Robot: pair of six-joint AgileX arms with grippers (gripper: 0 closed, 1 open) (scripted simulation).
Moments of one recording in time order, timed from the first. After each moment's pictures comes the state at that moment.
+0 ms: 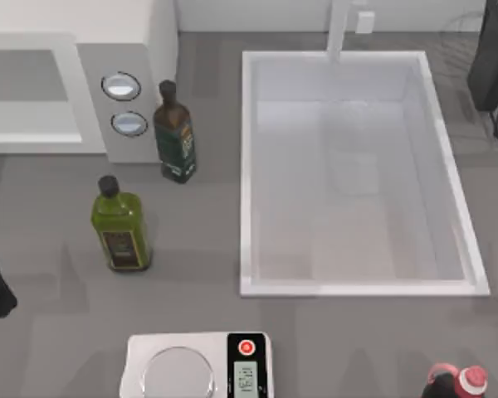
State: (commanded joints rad) left arm 0.00 0.00 0.00 0.00 0.00 0.00; right arm 0.00 0.00 0.00 0.00 0.00 0.00
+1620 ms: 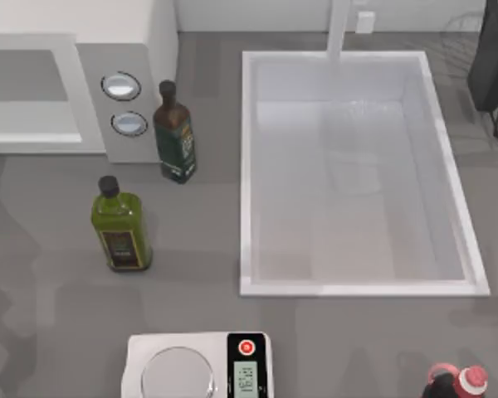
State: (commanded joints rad) left arm 0.26 1.53 0.91 -0.95 0.00 1.02; right arm 0.00 0.00 0.00 0.00 0.00 0.00
